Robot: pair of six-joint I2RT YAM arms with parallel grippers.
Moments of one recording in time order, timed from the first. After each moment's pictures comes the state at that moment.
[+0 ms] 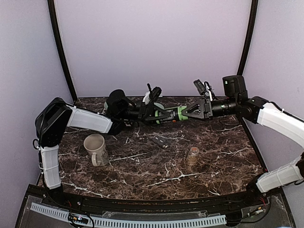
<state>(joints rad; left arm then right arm) -0.74 2.00 1.24 1.05 1.12 -1.22 0.54 1.25 1.06 -0.30 -0.82 0.47</state>
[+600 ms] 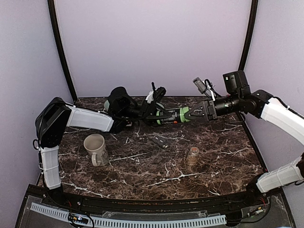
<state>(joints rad) -0.76 2.00 1.29 1.03 1.20 -1.32 0.56 1.24 1.17 -0.53 -0.82 0.18</state>
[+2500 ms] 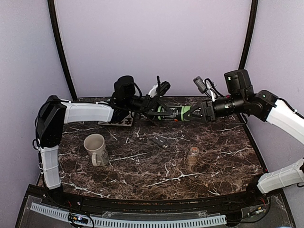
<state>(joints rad) -0.76 2.01 1.47 0.68 1.32 -1.08 0.67 1.19 1.18 -0.57 -0.58 0.22</state>
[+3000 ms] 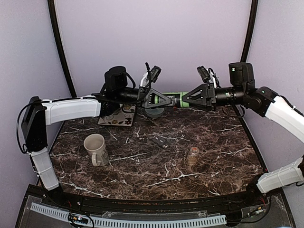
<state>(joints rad) -0.76 1.83 1.45 0.43 1.11 -0.71 0.62 1.23 1.23 -0.41 -0.72 0.60</state>
